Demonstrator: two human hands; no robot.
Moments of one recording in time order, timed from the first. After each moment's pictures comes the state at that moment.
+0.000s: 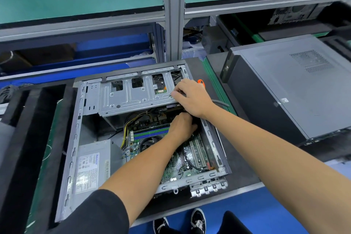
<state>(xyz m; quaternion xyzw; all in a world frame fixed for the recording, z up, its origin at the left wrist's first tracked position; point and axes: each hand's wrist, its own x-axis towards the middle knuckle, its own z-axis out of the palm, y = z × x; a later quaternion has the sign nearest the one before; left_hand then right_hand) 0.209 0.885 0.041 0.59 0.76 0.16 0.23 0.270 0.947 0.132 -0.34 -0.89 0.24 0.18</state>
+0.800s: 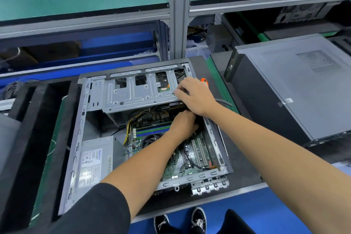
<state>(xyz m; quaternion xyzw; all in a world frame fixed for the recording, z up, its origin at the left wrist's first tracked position) 0.206 0.885 0.046 0.63 0.74 0.13 0.20 0.269 0.949 0.129 -0.34 -0.89 0.23 0.19</state>
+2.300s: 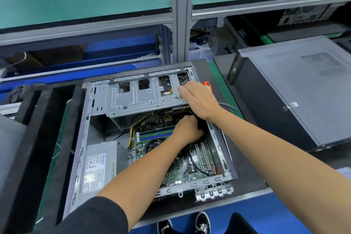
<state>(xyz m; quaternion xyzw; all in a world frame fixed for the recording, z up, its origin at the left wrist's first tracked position) 0.206 0.881 0.056 0.59 0.75 0.13 0.27 0.267 0.951 0.125 -0.32 -0.89 0.24 0.21</state>
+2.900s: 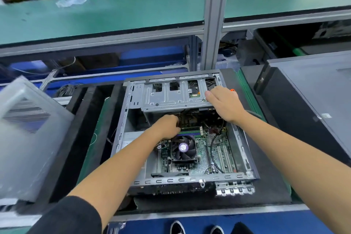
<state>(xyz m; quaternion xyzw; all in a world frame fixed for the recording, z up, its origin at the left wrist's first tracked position) 0.091 0.808 0.089 0.55 0.79 0.01 0.25 0.269 0.944 0.130 -0.32 -0.90 0.20 0.20</state>
